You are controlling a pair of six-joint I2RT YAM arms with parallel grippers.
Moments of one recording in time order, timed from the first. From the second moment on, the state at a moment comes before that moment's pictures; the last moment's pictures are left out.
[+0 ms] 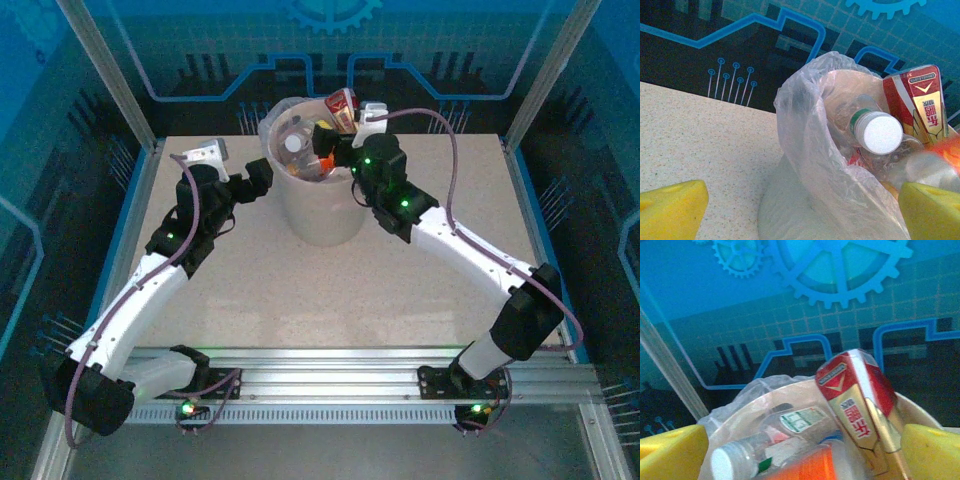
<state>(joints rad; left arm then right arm) -0.33 1.12 1.06 -0.18 -0.18 -0.48 0.67 1.55 1.43 0.10 0.43 0.26</state>
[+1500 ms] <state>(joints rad) -0.32 0.75 0.59 -0.23 -0.55 -0.41 0.42 0.94 0.88 -0.55 0.63 0.26</state>
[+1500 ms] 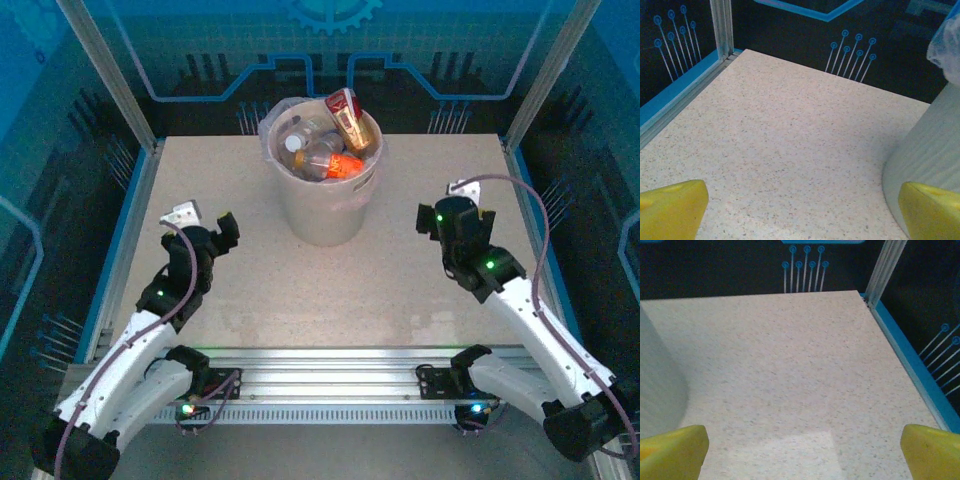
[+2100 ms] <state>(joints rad) -0.20 0.89 0.32 0.15 -0.51 -0.27 0.18 0.98 0.47 -0.13 0.41 0.08</state>
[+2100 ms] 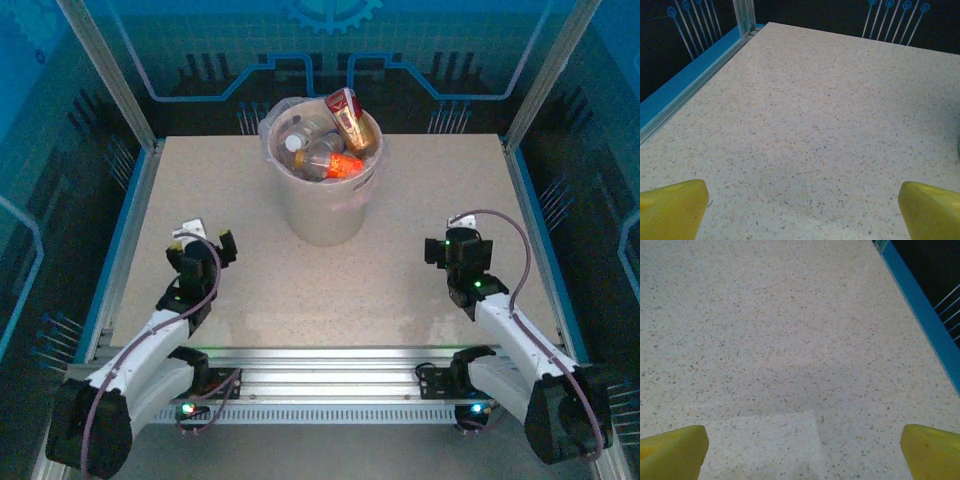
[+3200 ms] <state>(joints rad) -0.02 1.56 0.37 0.87 -0.10 -0.11 0.13 1.30 0.42 0.44 0.16 -0.05</state>
